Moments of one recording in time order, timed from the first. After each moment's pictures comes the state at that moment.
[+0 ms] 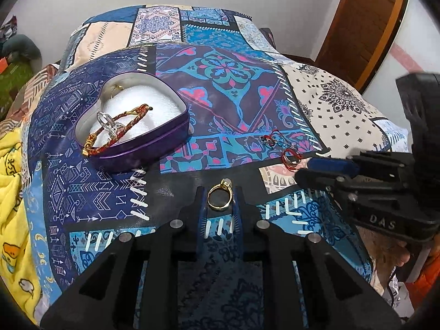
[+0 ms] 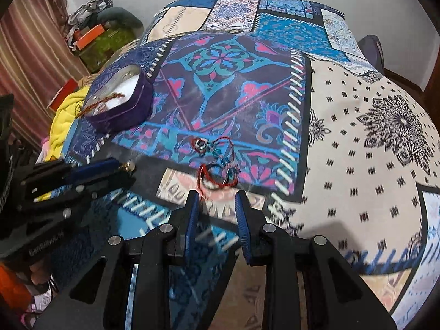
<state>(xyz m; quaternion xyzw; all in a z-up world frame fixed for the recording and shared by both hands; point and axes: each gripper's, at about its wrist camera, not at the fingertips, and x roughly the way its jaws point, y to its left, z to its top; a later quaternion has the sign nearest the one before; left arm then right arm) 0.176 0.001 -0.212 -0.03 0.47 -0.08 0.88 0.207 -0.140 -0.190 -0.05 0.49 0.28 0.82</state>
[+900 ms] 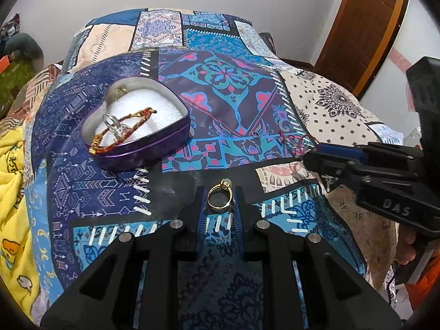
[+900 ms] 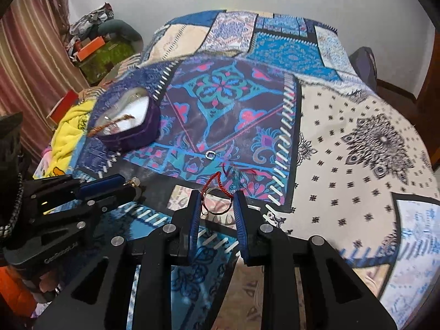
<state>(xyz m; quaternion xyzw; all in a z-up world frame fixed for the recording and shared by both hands) 0.166 0.005 -0.201 -0.04 0.46 -0.08 0.89 0.195 -0.141 -0.160 -0.04 0.45 0.28 0.85</state>
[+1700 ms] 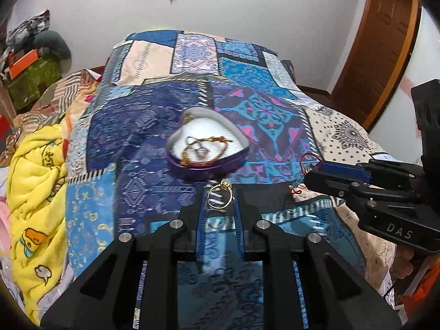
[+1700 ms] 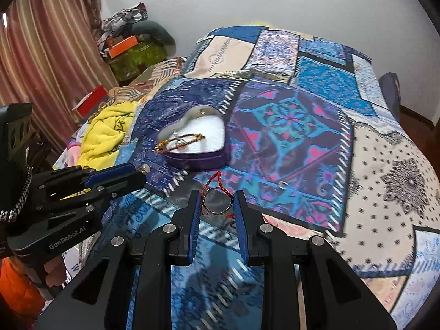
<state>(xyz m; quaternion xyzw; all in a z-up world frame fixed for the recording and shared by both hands) 0.131 0.066 -0.161 -0.07 0.41 -0.02 0.91 0.181 -0.076 -0.138 -0.06 0.42 0.34 0.84</state>
